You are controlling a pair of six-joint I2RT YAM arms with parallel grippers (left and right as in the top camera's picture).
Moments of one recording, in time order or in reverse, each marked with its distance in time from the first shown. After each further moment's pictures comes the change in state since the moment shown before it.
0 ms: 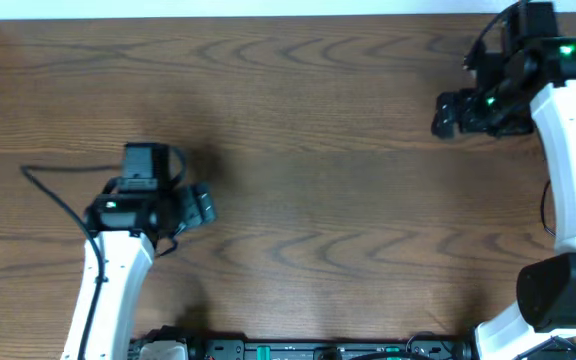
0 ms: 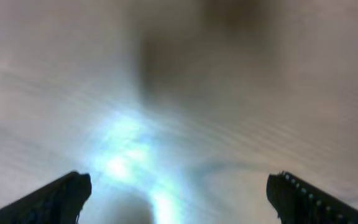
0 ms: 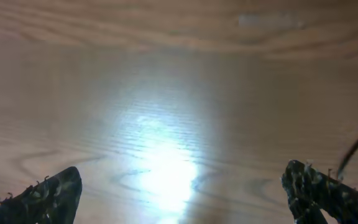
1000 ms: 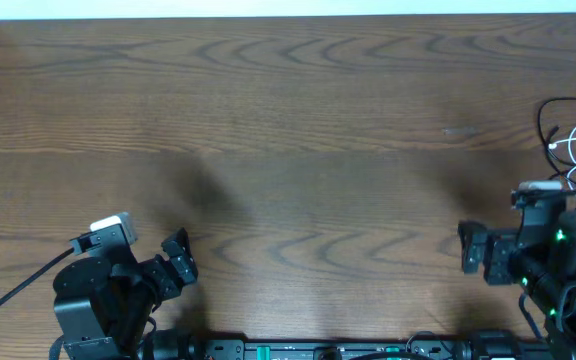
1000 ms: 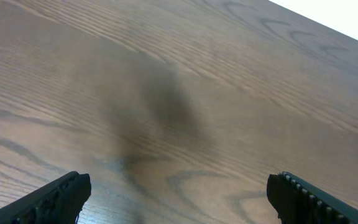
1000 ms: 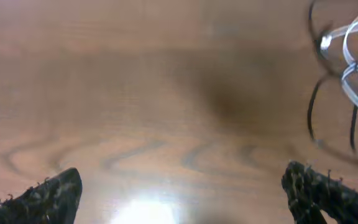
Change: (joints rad) left arm 0.108 -0.739 -0.008 -0.126 0.113 0.091; right arm 0.016 -1.101 -0.754 0.198 0.085 0.064
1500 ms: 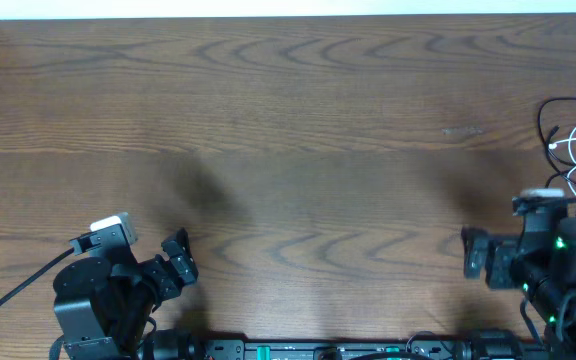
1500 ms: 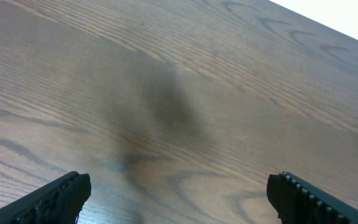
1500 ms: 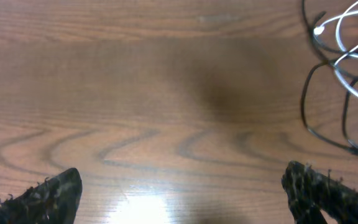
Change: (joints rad) left arm 0.000 0.000 0.000 0.000 0.000 0.000; right arm 0.000 -0.035 -0.015 0.014 0.026 -0.002
